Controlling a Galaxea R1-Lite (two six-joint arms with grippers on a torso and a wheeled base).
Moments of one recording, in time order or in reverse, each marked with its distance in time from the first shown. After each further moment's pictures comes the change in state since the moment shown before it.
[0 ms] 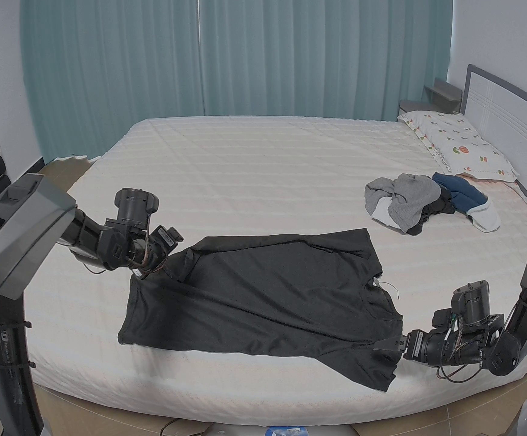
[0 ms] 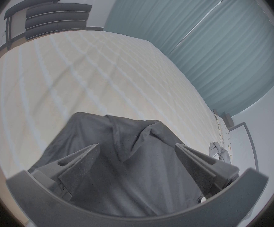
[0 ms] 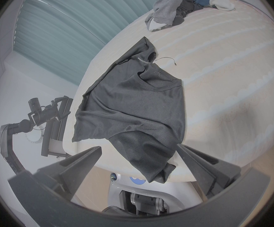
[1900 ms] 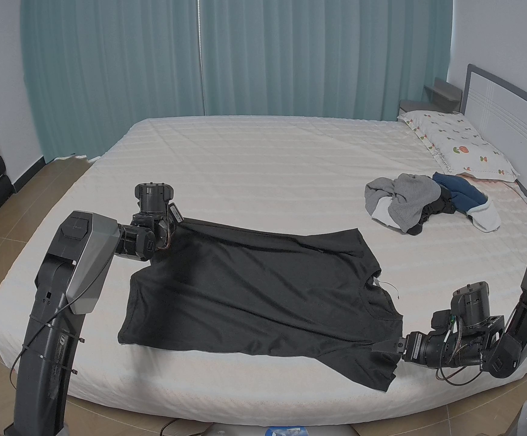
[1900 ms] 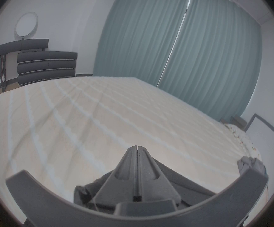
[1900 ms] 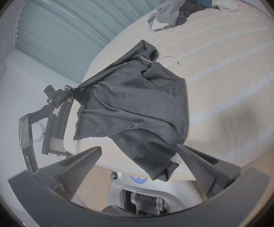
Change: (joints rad) left arm 0.050 0.469 -0.708 -0.104 0.258 0.352; right arm 0.020 -0.010 0.012 -0.010 -0.002 0.001
